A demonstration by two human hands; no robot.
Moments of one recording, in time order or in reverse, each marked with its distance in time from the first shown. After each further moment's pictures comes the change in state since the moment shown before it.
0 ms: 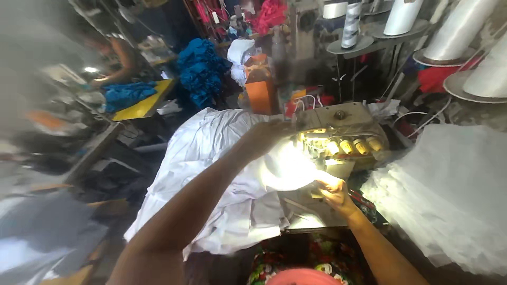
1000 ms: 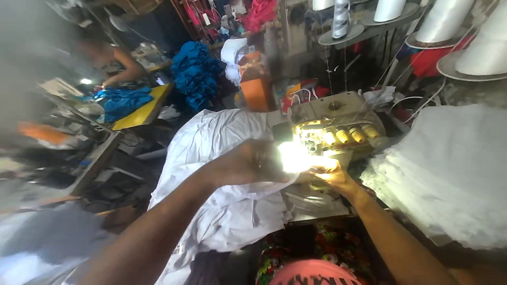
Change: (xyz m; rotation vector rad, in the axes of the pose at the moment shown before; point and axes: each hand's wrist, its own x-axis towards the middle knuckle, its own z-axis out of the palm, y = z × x) left_hand -0.058 0.055 -0.066 -0.814 -0.031 0.044; right_hand 0.031 -0.015 -0.015 0.336 -0.136 0.078
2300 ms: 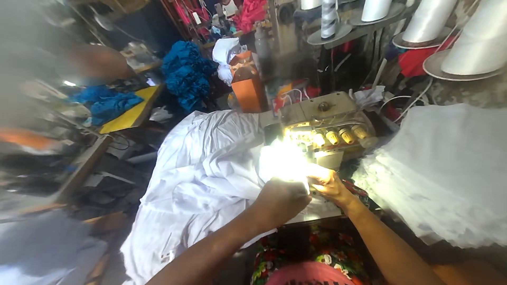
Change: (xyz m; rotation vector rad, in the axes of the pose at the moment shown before) left_hand 0.022 0.001 0.116 0.168 0.100 -0.279; right_hand -0.026 0.016 -0.002 -0.234 -0.006 -0.106
